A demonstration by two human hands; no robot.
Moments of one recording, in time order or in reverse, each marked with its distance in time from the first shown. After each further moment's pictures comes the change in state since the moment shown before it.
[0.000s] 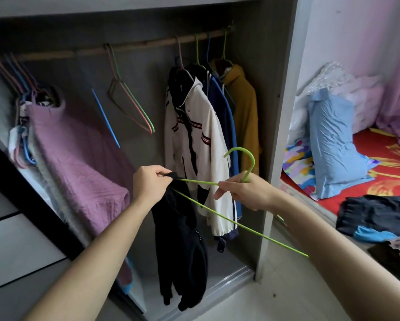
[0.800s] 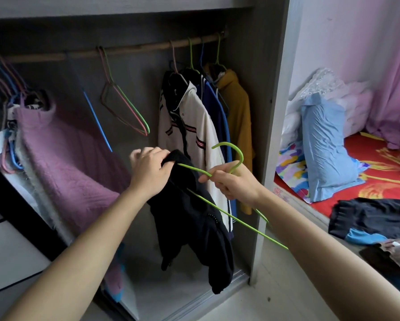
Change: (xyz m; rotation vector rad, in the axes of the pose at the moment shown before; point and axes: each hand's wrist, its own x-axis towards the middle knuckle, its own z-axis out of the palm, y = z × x) left_hand 0.016 0.038 -0.001 0.376 0.034 0.485; right_hand 0.010 -0.020 0.004 0.237 0.123 -0.211
